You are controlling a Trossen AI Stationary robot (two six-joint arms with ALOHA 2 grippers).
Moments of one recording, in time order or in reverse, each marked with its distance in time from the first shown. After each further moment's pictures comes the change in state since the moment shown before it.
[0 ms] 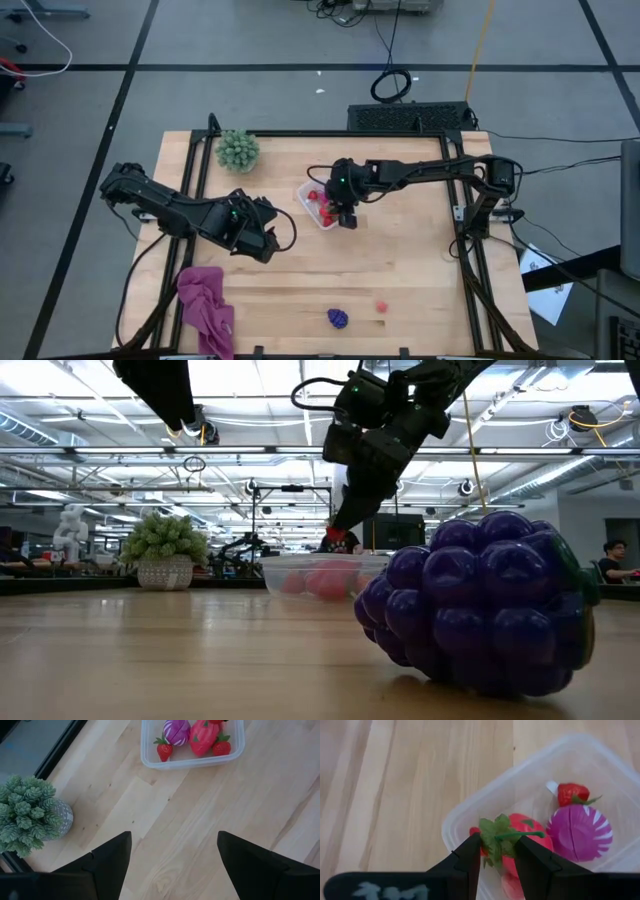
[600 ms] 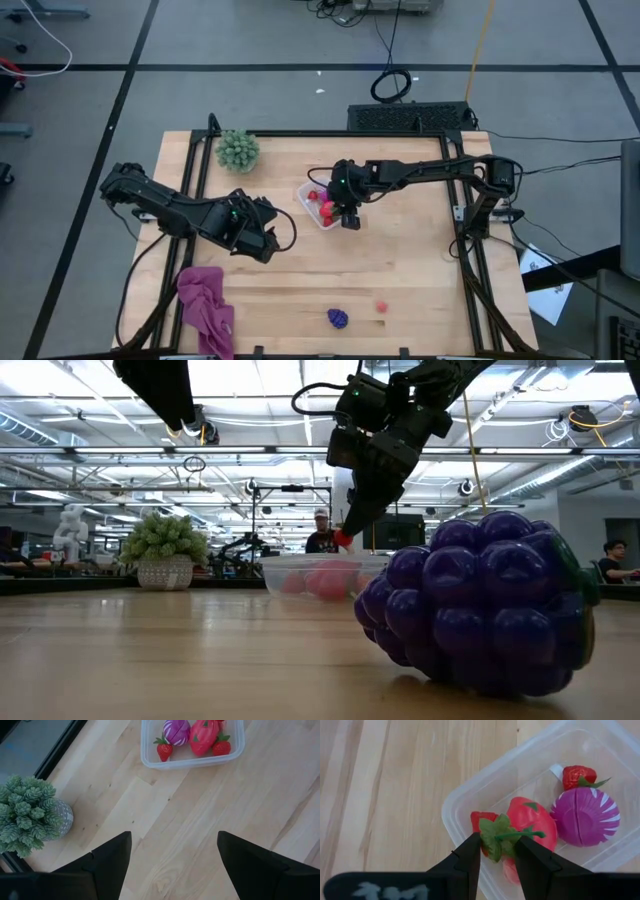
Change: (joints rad) left arm 0.000 0.000 0.000 0.000 0.000 0.002; right arm 0.000 0.000 0.000 -0.059 0.002 -0.021
